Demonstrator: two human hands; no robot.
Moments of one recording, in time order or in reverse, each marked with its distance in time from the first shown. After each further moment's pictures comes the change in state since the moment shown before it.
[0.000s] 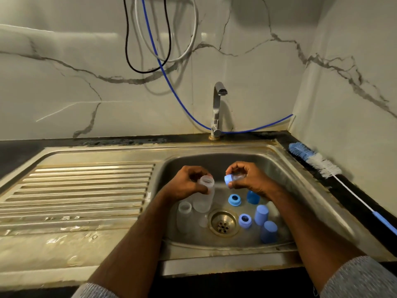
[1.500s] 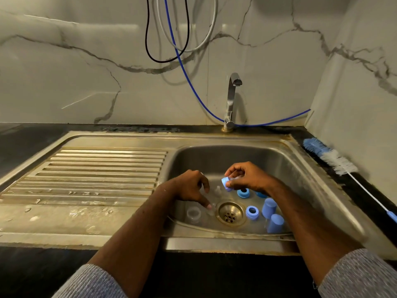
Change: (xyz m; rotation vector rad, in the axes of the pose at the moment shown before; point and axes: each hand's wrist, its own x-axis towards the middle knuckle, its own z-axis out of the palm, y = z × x) left_hand -0.024 -0.007 0.000 0.618 -0.273 -0.215; right_hand -0.002 -0.008 0.027 -0.057 -0.220 0.099
